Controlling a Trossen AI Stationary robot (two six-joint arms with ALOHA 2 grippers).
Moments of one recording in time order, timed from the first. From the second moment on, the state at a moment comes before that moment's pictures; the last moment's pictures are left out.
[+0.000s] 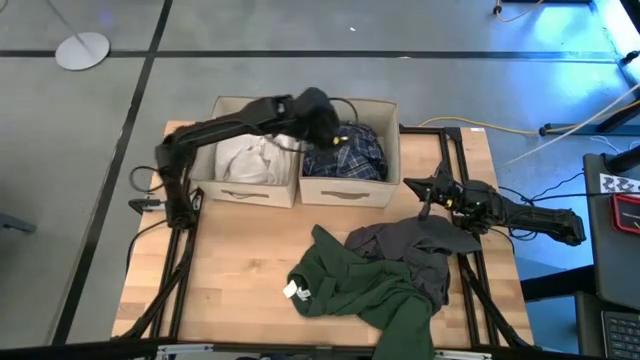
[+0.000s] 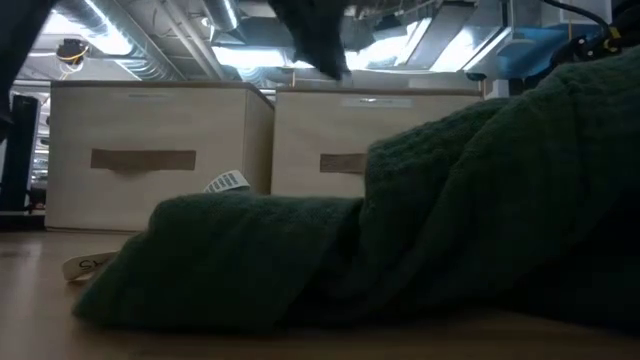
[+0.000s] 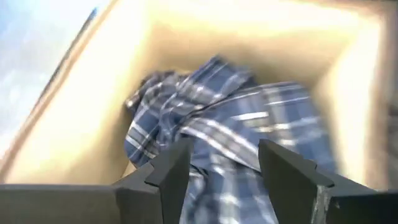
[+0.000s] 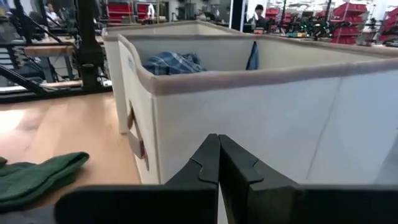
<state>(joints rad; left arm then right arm) 0.33 1.84 1.91 -0.86 -0.06 0.12 -0.16 0.07 0.04 0.00 0.25 0.00</state>
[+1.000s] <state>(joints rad) -0.15 0.91 0.51 0.38 -0.51 0.11 -0.16 0.38 0.50 0.03 -0.30 0.24</state>
